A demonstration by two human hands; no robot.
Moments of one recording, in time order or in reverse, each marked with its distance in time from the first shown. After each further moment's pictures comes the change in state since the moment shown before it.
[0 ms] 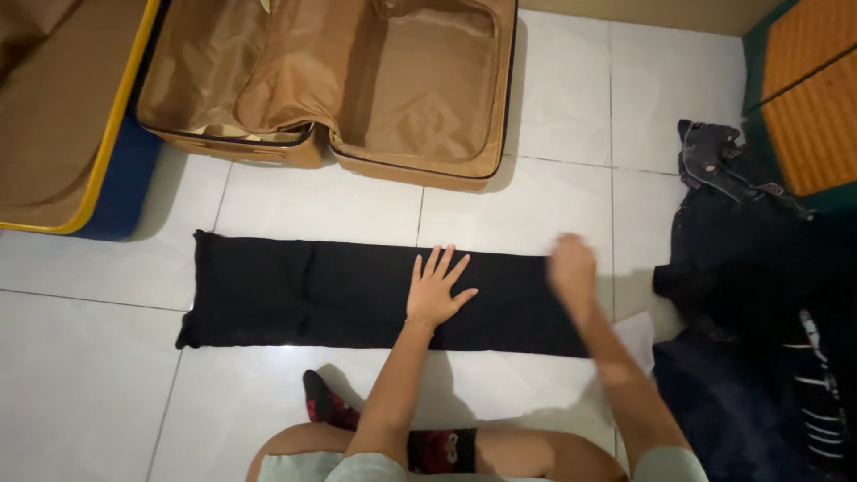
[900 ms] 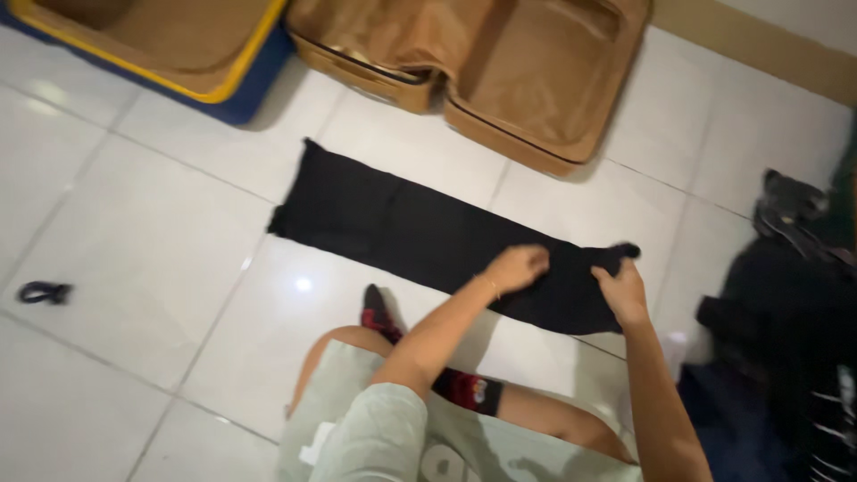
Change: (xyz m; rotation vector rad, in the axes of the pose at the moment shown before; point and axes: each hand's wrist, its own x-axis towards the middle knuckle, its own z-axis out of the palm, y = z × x) left_hand -0.003 0.025 0.037 -0.670 -0.022 -0.035; right_hand -0.036 -0.038 -0.042 0.716 -0.227 0.475
